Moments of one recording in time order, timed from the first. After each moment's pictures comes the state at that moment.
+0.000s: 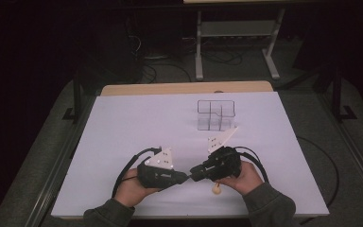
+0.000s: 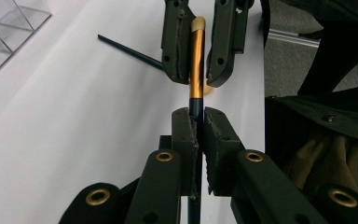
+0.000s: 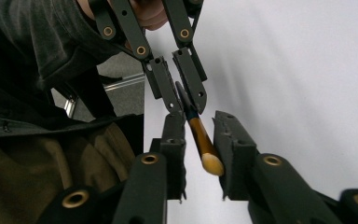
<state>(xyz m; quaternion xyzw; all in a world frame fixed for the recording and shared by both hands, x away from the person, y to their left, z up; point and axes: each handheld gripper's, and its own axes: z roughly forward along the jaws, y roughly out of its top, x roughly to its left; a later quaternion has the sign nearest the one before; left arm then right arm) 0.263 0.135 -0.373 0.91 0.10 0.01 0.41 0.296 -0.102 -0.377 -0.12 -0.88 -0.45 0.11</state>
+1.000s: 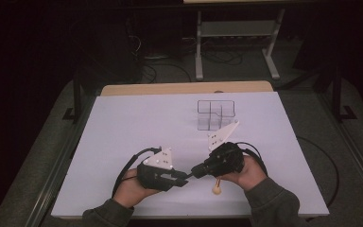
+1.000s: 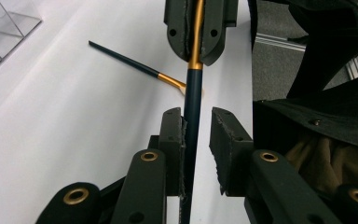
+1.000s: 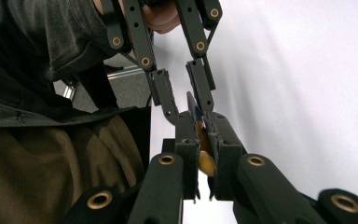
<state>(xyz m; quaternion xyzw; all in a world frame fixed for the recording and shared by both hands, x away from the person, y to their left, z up) 0.262 0.135 -0.367 0.91 0.08 0.01 0.41 0.296 -0.102 -0.351 -0.09 -0.89 -0.43 0.09</state>
